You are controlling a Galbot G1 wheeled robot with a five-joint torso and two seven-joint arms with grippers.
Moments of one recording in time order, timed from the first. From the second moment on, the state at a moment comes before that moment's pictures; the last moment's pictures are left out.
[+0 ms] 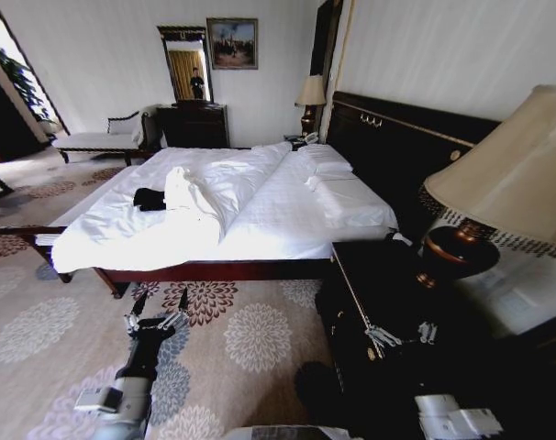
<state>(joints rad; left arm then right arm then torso) 1.95 -1.32 -0.65 -2.44 -0.34 -0.13 -0.12 -1.99 1.56 0.85 2.36 0.21 0.25 -0.24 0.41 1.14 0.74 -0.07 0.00</state>
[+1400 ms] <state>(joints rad) 1.90 -1.29 -0.75 -2.45 -0.47 -0.03 -0.01 -1.93 1.50 0.94 2.34 0.34 0.23 -0.20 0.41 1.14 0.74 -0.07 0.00</state>
